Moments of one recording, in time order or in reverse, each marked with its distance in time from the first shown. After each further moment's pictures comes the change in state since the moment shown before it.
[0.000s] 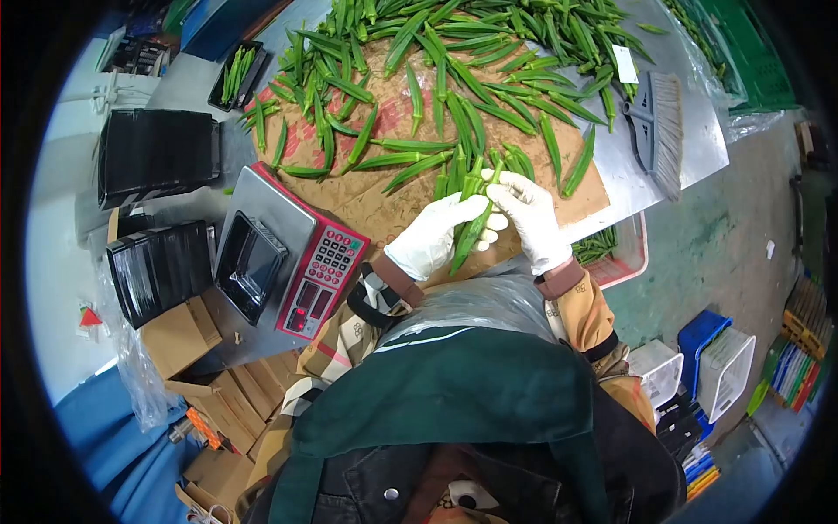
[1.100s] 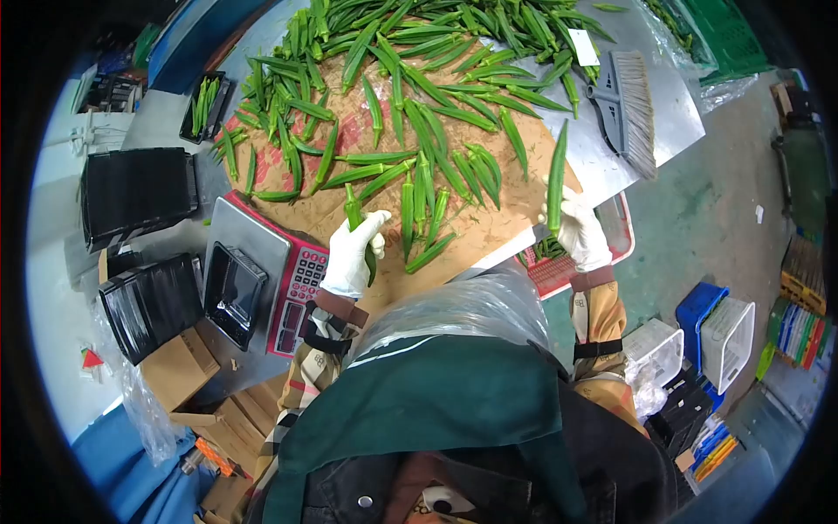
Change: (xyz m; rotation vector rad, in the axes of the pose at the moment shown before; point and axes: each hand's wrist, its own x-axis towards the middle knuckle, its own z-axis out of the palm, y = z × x) left_hand -0.031 0.005 -0.063 0.297 0.559 0.219; right_hand -0.044 0.015 -0.144 0.444 0.009 -0.043
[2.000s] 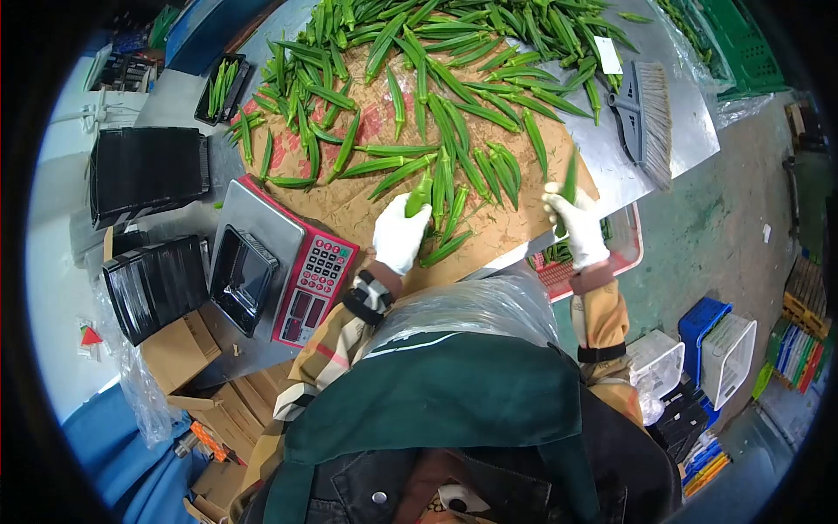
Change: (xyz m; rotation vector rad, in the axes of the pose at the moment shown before) left_hand 0.034 -0.044 0.026 0.806 0.167 0.402; right_hand 0.021 0.013 0.038 -0.626 0.370 0.014
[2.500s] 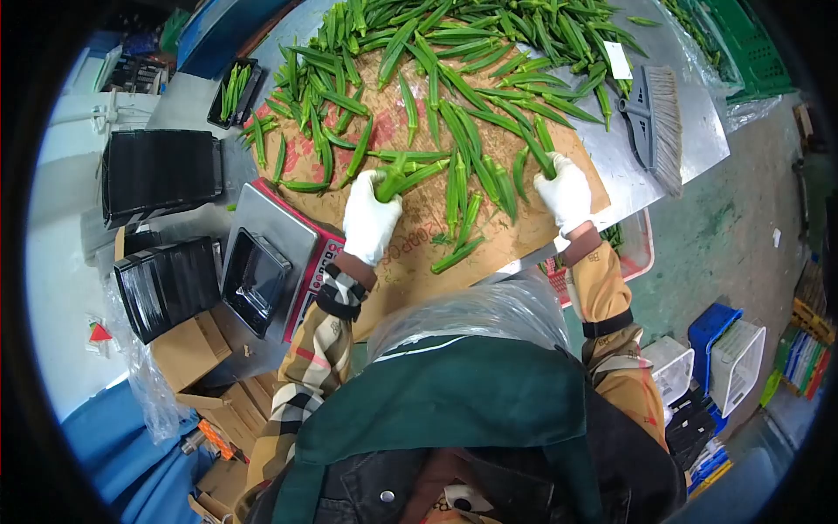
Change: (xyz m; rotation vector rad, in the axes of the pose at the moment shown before) left_hand 0.029 0.017 -0.064 0.174 0.170 0.128; right_hand 0.055 -0.013 0.047 -0.976 0.207 -0.306
